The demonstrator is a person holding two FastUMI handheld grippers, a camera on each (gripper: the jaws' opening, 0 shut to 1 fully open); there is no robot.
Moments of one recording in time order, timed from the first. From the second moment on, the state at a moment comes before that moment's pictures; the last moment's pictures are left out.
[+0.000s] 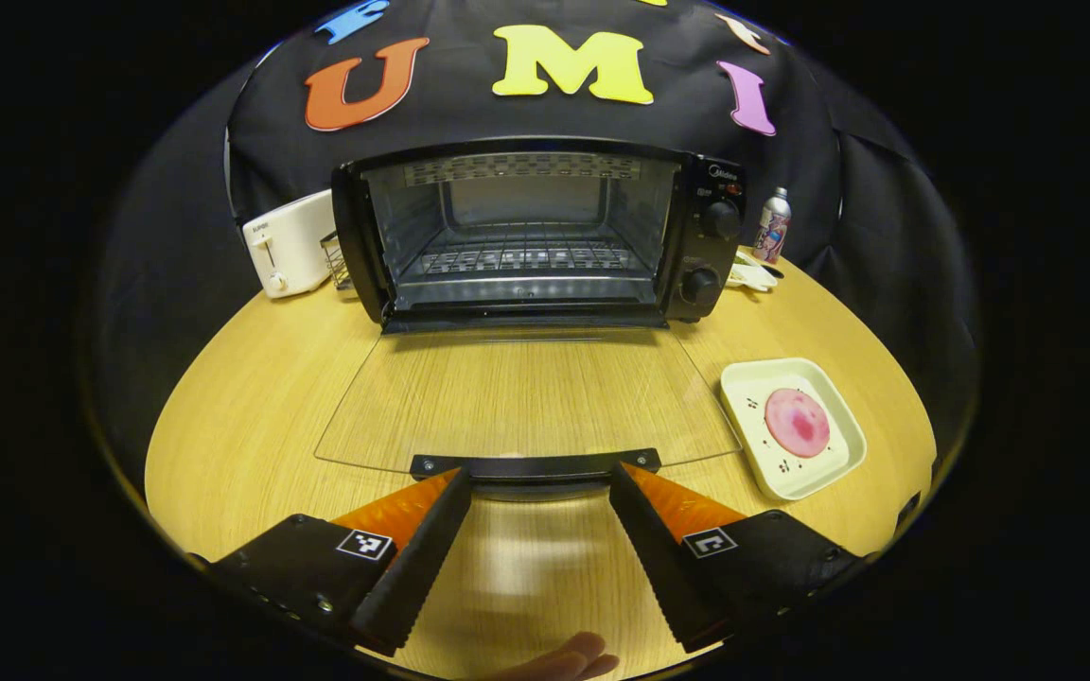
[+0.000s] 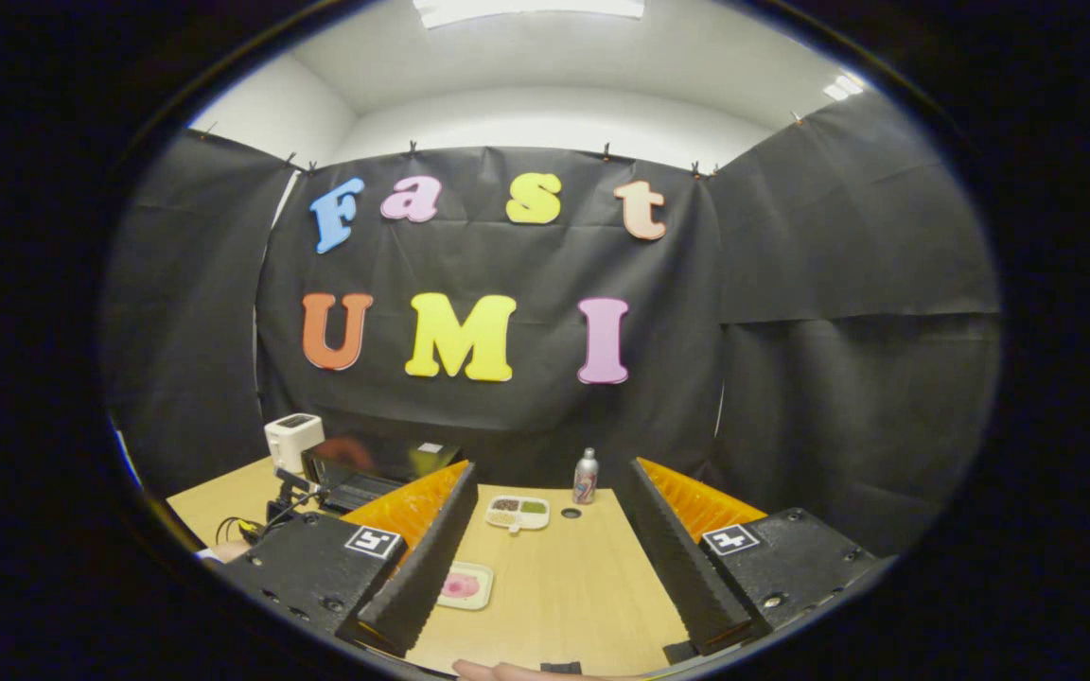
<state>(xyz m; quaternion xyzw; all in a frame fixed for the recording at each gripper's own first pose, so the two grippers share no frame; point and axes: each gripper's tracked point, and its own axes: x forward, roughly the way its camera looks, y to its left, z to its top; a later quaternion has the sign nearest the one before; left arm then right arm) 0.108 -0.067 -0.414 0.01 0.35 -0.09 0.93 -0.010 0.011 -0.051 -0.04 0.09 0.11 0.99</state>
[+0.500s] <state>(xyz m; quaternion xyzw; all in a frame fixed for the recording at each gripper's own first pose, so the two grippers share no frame) 0.057 -0.040 -0.256 -0.06 0.17 -0.10 0.98 0.028 0.058 -0.177 -0.03 0.34 0.18 0.92</state>
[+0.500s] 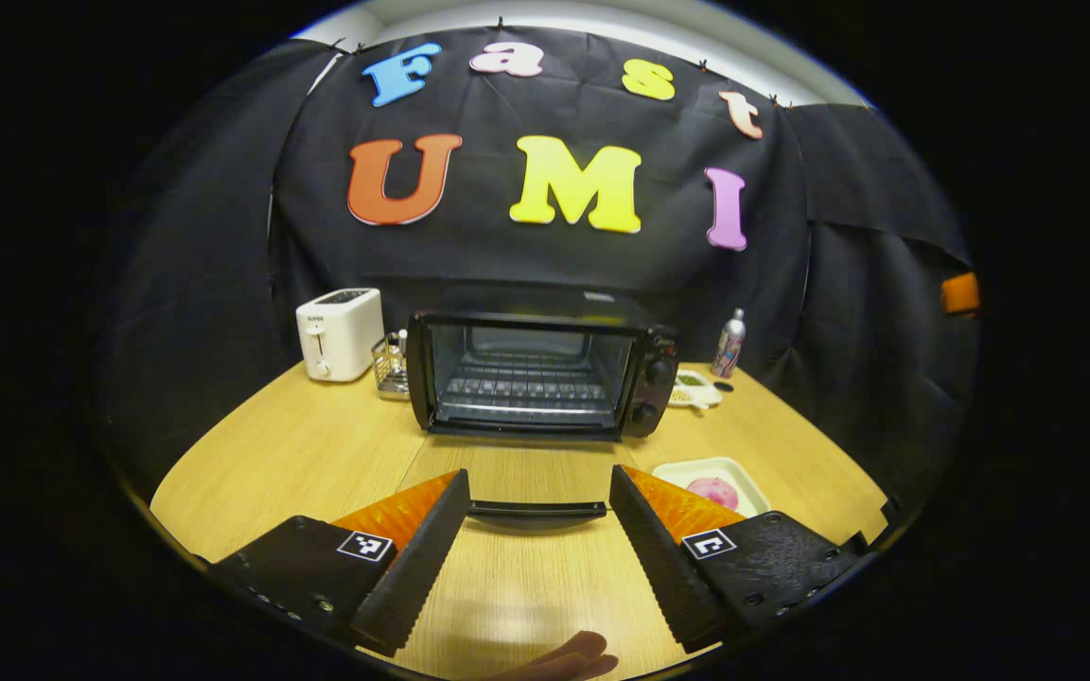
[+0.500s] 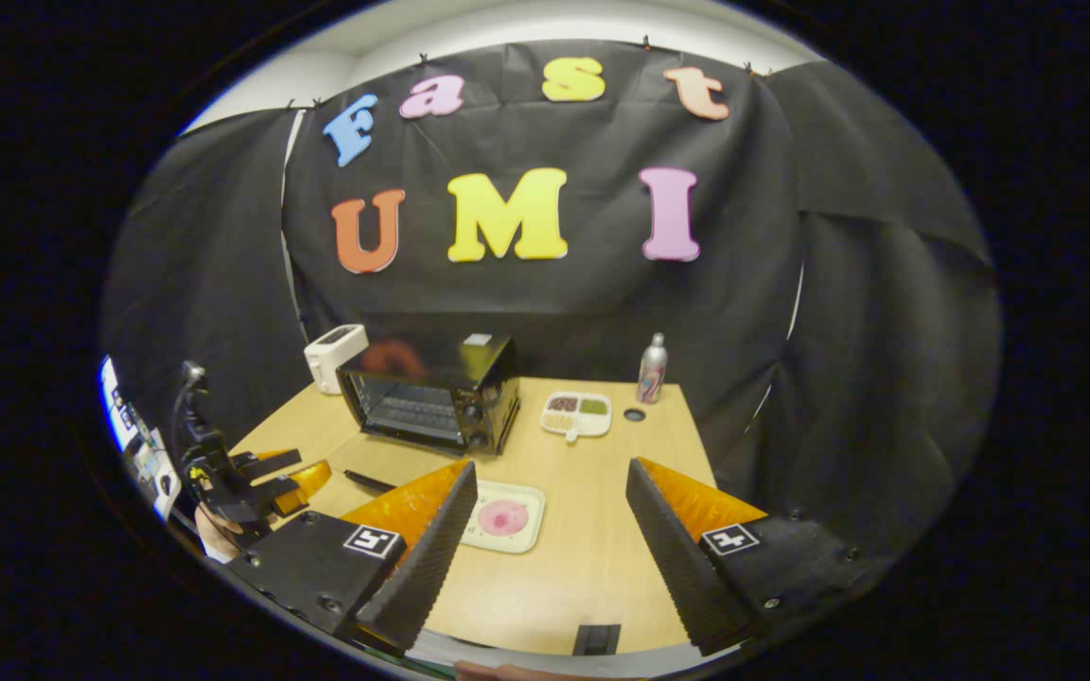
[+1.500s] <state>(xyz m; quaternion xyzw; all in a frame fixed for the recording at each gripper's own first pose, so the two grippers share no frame) -0.049 0.011 -0.103 -0.02 0.00 -0.04 1.00 0.113 0.095 -0.451 0.05 0.66 0.17 0.73</state>
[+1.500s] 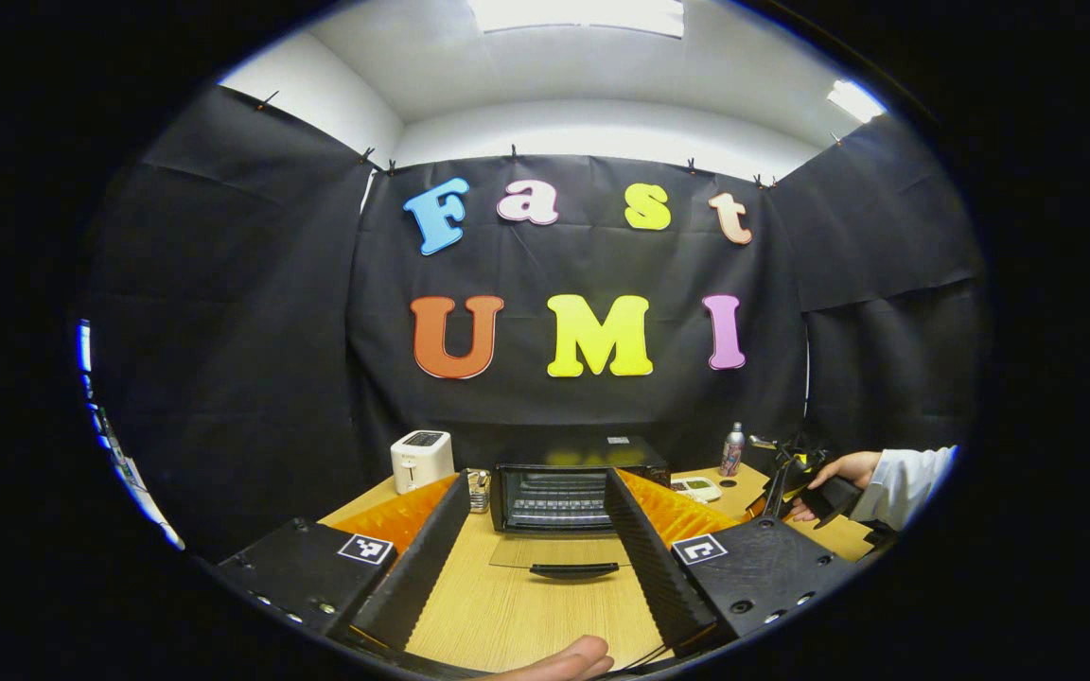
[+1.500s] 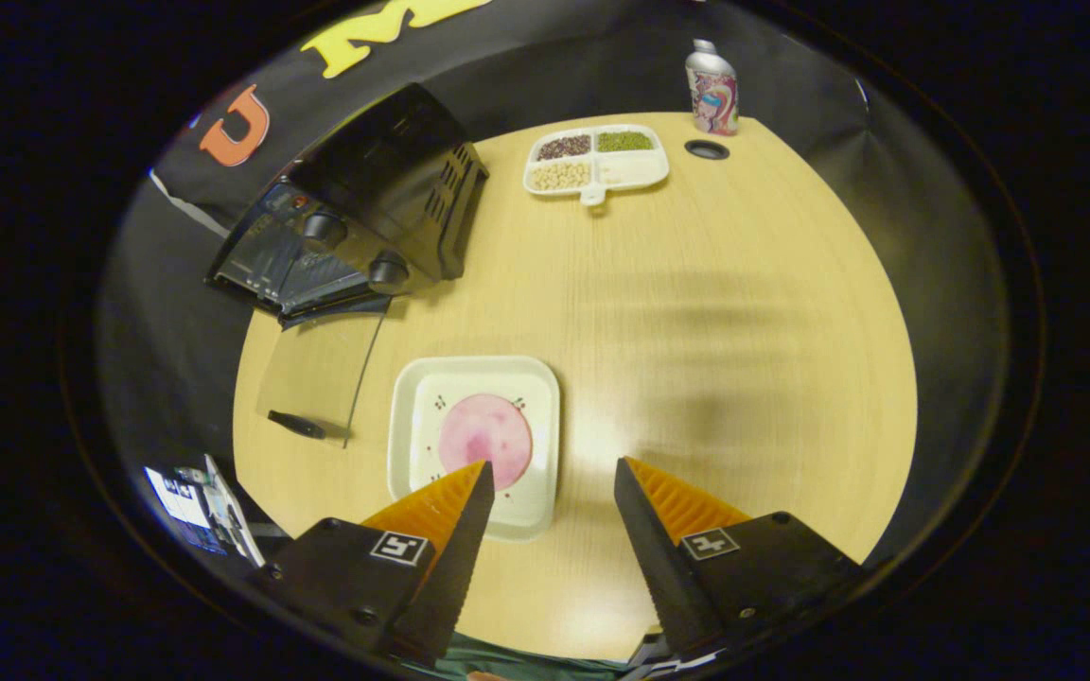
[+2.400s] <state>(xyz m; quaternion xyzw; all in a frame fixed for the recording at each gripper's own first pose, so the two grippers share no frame) -0.038 0.001 -0.131 -0.01 0.04 -0.04 1.00 0.111 0.108 -0.491 0.28 0.67 0.25 0.64</state>
